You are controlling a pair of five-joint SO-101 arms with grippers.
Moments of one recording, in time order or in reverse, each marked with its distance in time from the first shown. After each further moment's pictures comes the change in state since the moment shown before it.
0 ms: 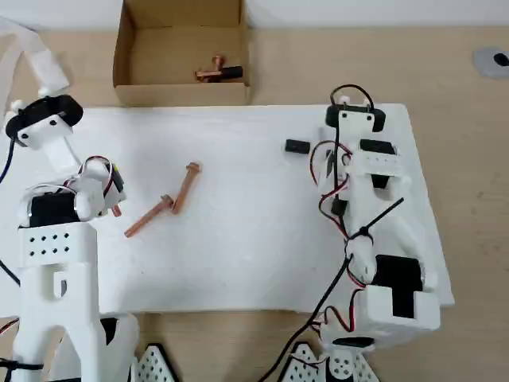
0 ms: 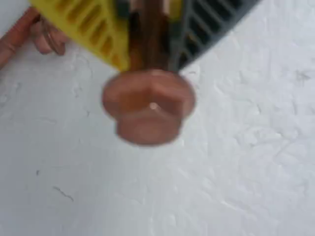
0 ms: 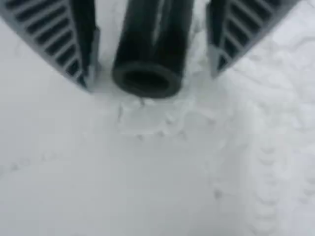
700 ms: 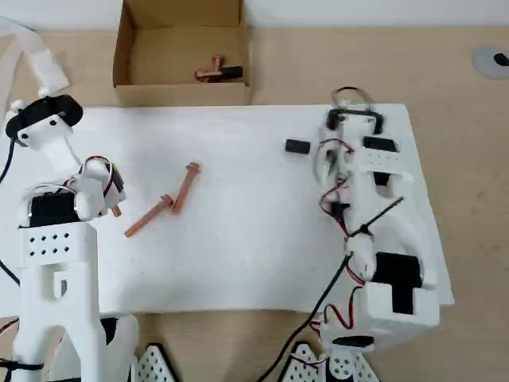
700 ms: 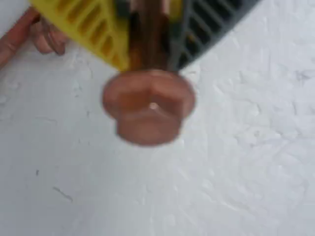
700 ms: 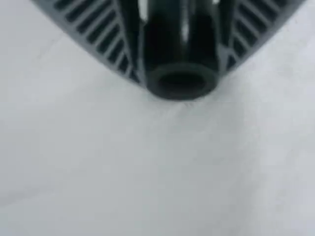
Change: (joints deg) left arm 0.0 0.0 -0.1 0.4 0.0; right arm -0.8 0.4 -3.0 6.6 2.5
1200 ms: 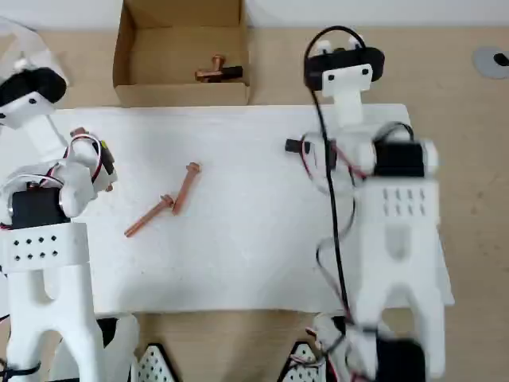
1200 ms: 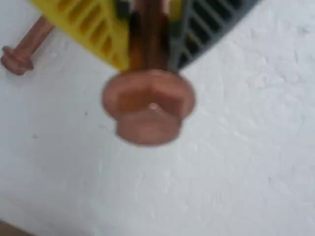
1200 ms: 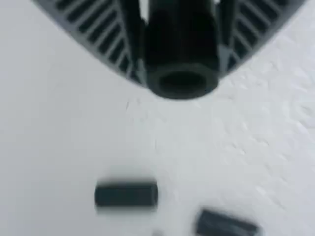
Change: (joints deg) left arm 0.0 0.0 -13.5 4.0 0.0; right arm -8.4 -33.8 -13.3 14.6 10.4
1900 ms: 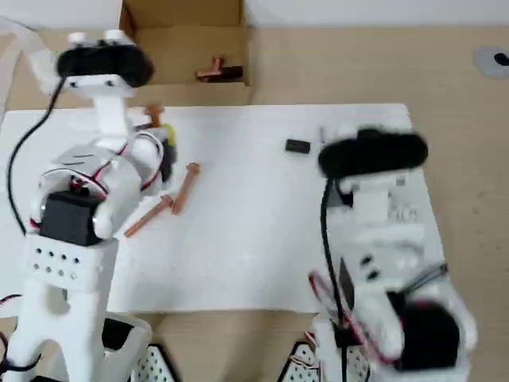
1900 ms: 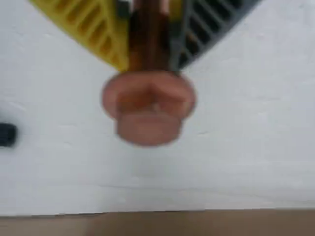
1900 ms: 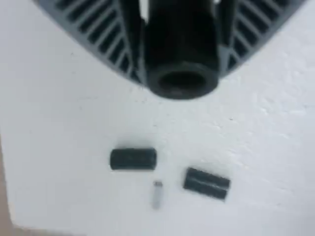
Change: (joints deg) left arm 22.8 -0.4 -11.7 3.5 -5.4; right arm -2.5 -44.0 20.0 3.5 -2.3
